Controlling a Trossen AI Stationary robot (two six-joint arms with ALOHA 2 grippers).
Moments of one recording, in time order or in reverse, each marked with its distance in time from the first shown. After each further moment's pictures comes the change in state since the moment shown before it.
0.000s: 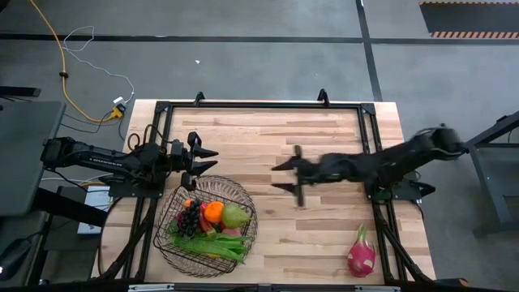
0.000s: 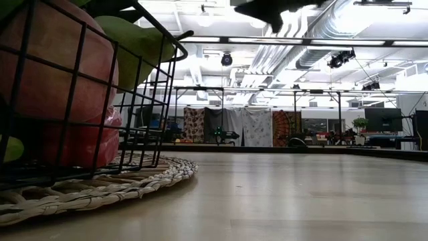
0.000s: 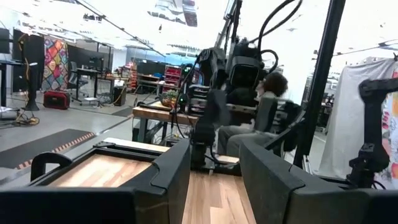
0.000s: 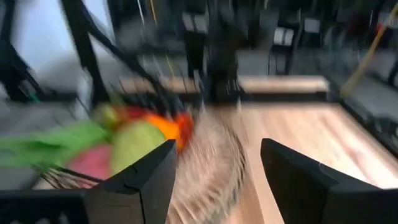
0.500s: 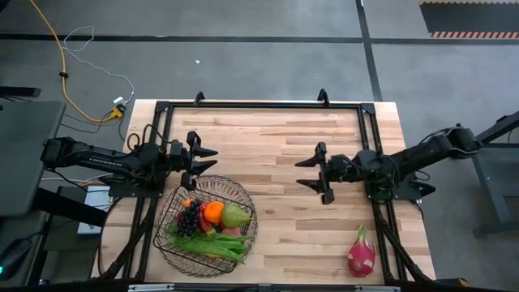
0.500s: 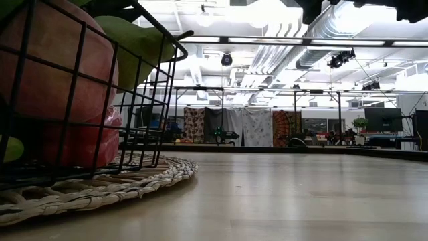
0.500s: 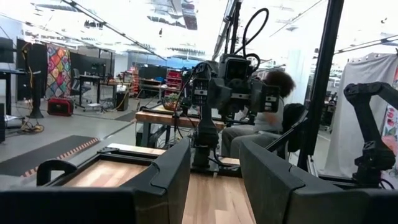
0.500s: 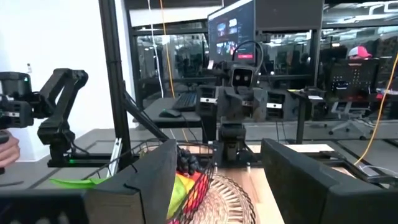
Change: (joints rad) left arm 0.000 0.000 0.000 0.013 -0.003 0.035; right arm 0.029 -0.297 -0.313 0.353 -0.020 -0.034
